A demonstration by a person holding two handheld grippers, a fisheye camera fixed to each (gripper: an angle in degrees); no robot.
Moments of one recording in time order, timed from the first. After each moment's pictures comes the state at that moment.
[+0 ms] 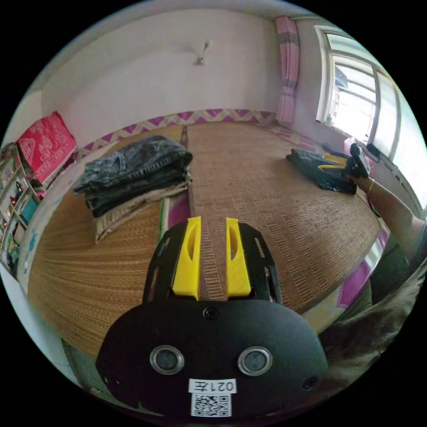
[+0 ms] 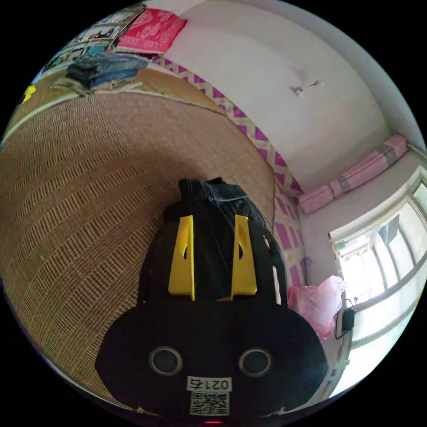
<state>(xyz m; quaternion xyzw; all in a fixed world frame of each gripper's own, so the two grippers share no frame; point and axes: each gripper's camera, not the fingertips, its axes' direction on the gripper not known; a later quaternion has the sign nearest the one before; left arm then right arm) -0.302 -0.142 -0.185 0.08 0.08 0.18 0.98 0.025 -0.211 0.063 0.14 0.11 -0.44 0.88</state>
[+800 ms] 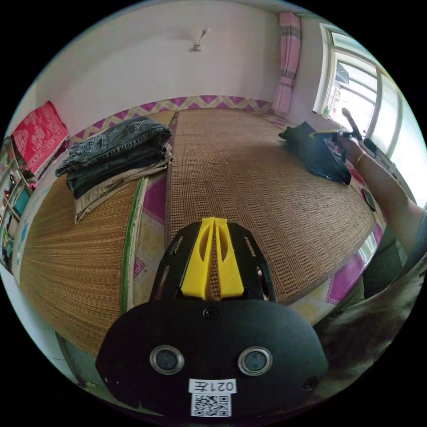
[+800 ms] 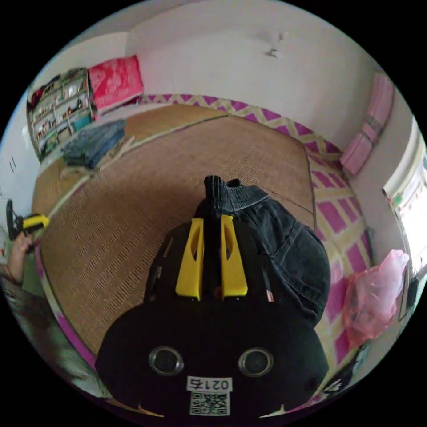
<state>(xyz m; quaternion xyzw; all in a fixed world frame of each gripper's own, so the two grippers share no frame) -0.241 -0.072 -0.171 0.06 0.08 0.19 0.98 0.101 -0.290 -0.036 0.10 -0.10 -0.27 0.95</state>
